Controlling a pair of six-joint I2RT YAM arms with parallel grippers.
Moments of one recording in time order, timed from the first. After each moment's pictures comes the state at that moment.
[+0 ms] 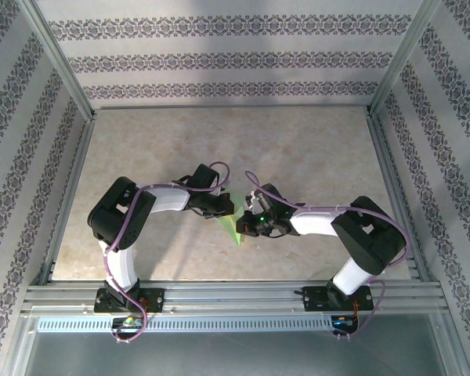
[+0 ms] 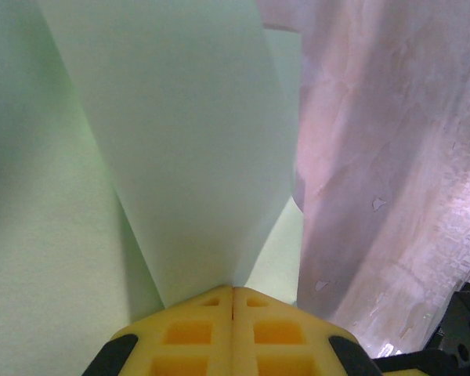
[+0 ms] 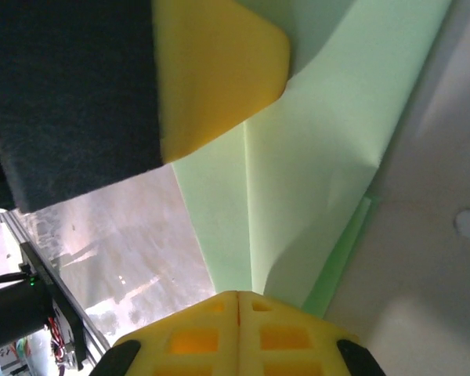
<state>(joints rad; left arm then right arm) -0.54 1.88 0.96 -0.11 0.56 -0.65 0.68 1.63 0.64 0.07 -0.53 0.84</state>
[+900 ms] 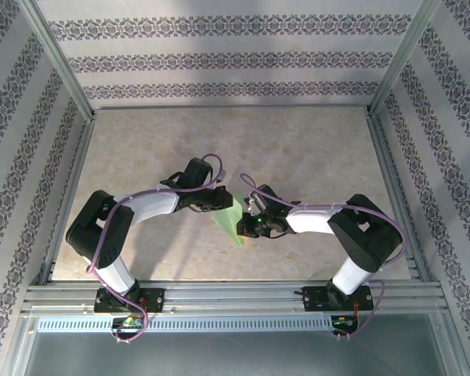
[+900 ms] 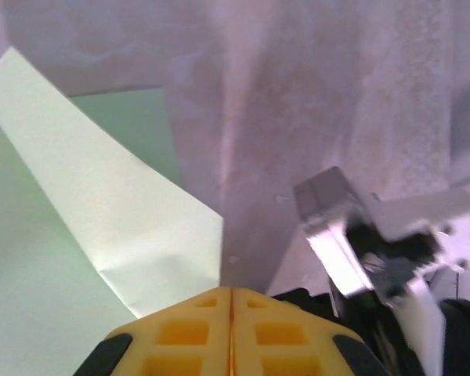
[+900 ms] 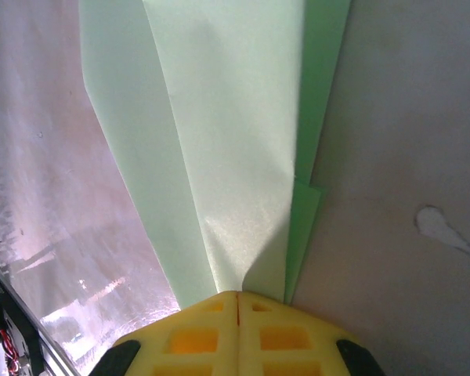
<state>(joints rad) -0.53 1.67 0.91 -0.11 0.54 -0.67 0.71 1.66 0.68 -0.04 -0.46 0.79</state>
